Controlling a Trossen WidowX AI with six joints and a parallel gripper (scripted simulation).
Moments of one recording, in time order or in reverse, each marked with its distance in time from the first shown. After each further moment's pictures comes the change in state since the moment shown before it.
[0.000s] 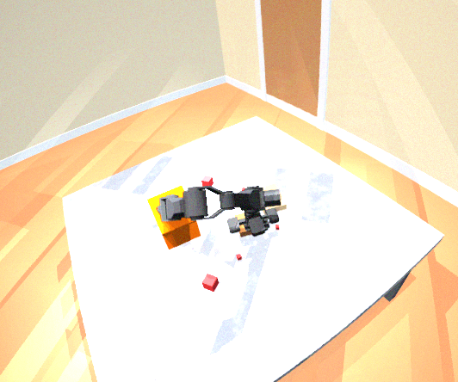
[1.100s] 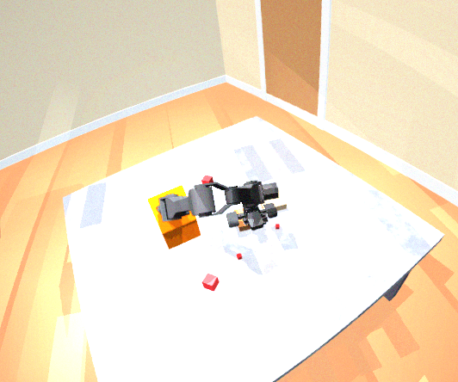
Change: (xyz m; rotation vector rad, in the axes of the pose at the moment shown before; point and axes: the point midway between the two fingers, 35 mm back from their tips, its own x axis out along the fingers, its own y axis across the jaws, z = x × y) arm 0.000 0.001 -0.027 0.002 0.004 0.002
